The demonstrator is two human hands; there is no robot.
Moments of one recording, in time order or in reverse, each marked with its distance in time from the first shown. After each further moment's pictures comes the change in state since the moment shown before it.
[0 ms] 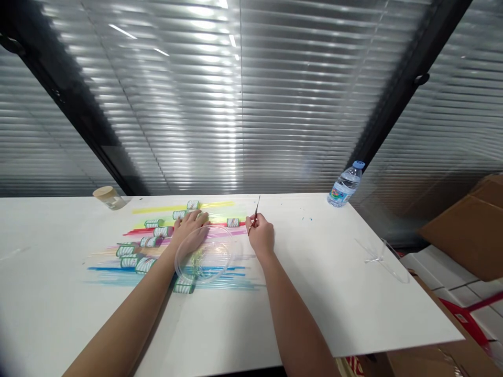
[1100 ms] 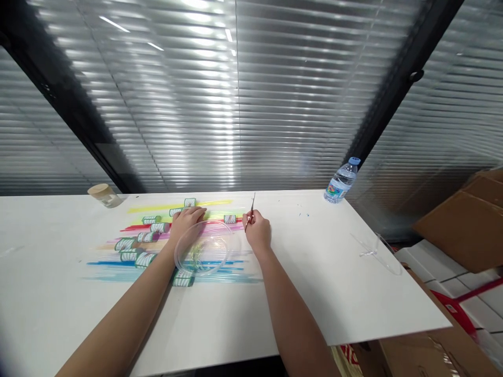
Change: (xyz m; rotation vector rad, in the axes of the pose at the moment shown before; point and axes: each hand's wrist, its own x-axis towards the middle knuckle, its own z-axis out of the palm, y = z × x) left_hand 0.005 -0.002 -0.008 -0.092 0.093 0.056; right_hand 0.000 0.000 0.000 0.007 -0.013 -0.012
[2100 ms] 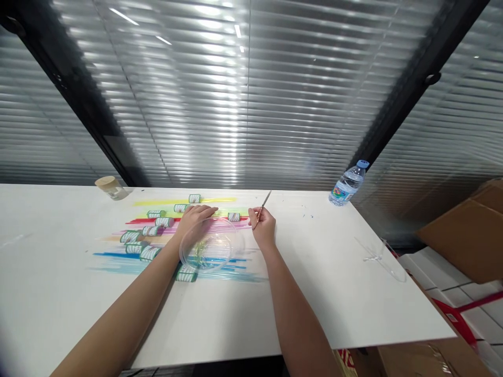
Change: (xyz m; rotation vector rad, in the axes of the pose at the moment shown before) left_hand 0.001 -0.010 0.017 -0.055 0.068 0.261; right_hand 0.003 -0.008 -0.002 0.393 -0.020 0.046
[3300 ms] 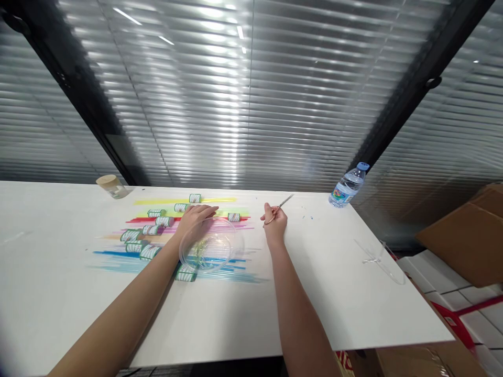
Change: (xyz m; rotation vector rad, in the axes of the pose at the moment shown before) left_hand -0.001 -0.003 0.005 -0.042 0.045 -0.006; right_hand 0.015 -0.004 -0.020 0.107 0.196 0.131
